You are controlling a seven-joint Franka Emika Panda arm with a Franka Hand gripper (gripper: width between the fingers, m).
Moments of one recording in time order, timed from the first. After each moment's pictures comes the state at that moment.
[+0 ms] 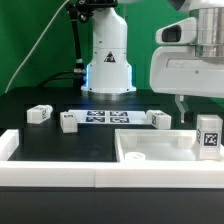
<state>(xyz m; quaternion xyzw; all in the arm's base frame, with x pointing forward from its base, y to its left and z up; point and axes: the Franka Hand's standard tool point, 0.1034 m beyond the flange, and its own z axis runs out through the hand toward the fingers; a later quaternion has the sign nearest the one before) 0.620 0.126 0.079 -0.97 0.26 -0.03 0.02</state>
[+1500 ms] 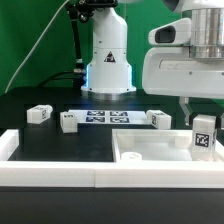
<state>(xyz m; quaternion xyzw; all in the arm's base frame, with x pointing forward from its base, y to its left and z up) 0.621 0.114 0.078 -0.95 0.32 -0.03 0.03</state>
